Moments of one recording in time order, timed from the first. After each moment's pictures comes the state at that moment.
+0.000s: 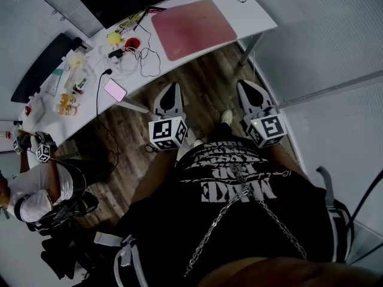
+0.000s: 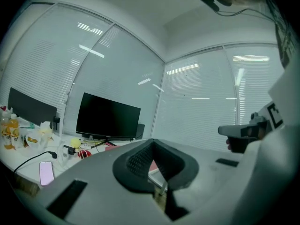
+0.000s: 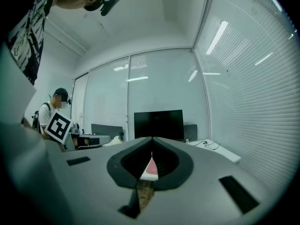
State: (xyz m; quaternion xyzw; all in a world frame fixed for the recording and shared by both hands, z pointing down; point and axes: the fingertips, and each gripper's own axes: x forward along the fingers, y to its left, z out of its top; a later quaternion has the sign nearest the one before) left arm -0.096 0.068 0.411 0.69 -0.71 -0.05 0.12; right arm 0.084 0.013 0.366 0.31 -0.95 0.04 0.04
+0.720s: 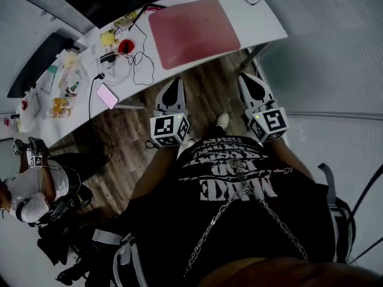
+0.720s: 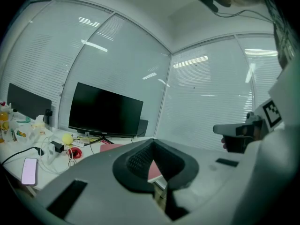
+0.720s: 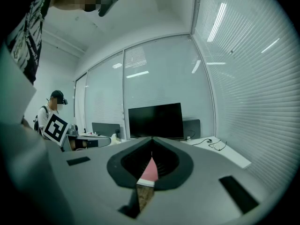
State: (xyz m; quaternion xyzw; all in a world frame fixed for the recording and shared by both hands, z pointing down) left arm -0.098 -0.073 0.440 0.67 -0.73 -0.04 0.14; right arm 0.063 -0.150 0.393 0.27 -0.96 0.07 0.07
